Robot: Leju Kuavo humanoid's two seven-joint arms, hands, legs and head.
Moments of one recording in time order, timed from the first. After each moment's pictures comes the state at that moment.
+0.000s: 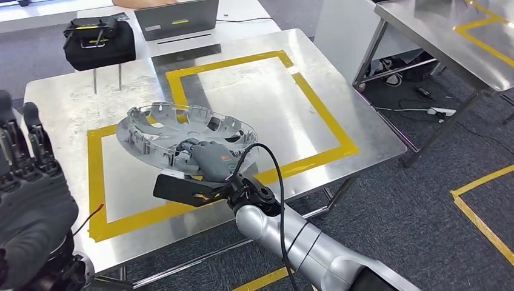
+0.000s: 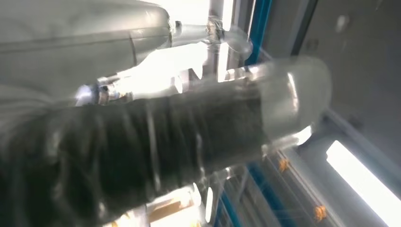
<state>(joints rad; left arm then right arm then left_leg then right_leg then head) -0.19 0.22 -0.51 -2.22 -0.13 0.25 -0.49 -0.87 0.24 1.04 -0.97 0.41 -0.30 -0.10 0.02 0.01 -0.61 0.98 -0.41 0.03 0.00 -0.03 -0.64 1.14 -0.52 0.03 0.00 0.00</state>
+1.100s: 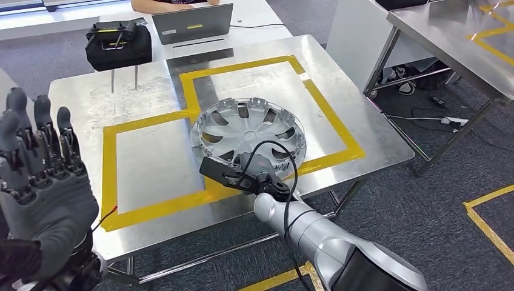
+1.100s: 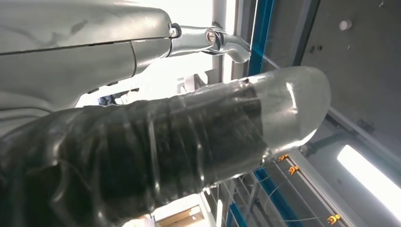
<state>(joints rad) -0.18 0.22 -0.54 -2.17 -0.15 0.28 -0.51 -0.99 0.29 1.13 -0.45 0.24 -0.28 0.14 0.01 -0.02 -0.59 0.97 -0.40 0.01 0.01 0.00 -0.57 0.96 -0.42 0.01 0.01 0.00</state>
